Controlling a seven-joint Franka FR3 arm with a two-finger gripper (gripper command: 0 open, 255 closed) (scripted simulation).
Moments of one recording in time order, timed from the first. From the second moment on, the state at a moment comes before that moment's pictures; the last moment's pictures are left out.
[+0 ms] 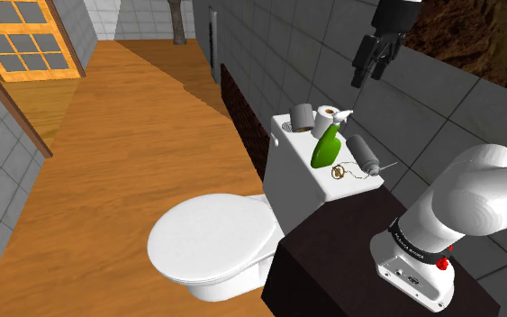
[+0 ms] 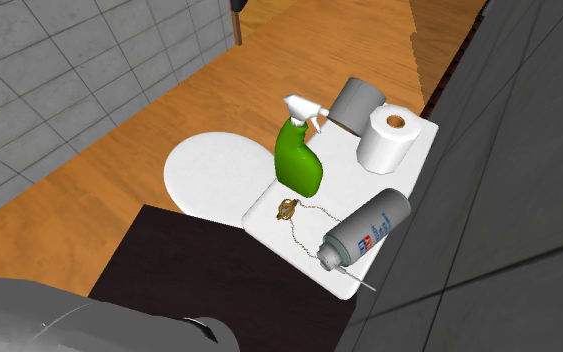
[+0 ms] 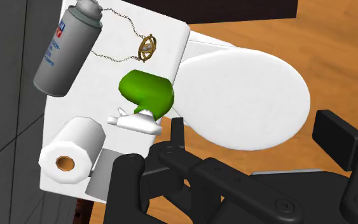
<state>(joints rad) 0.01 -0.82 0.01 -2.36 0.04 1.53 0.01</state>
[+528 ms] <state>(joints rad) -0.01 -0.78 -0.08 -2.48 -0.08 1.69 -0.42</state>
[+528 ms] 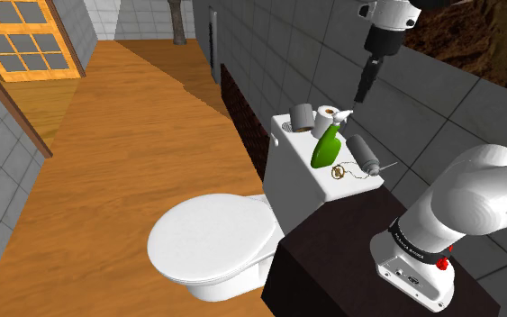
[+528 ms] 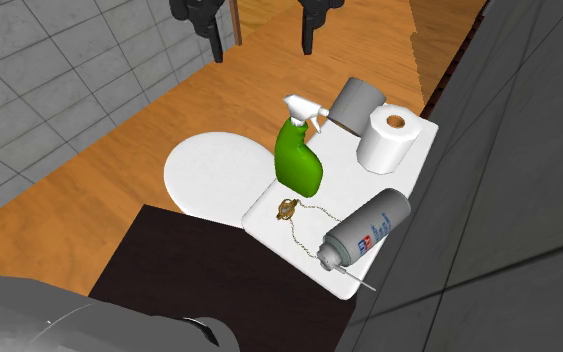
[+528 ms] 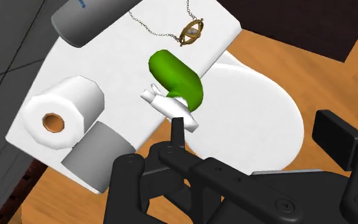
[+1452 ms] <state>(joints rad) 0.08 -0.56 -0.20 -2.63 -0.23 2.08 -0.98</state>
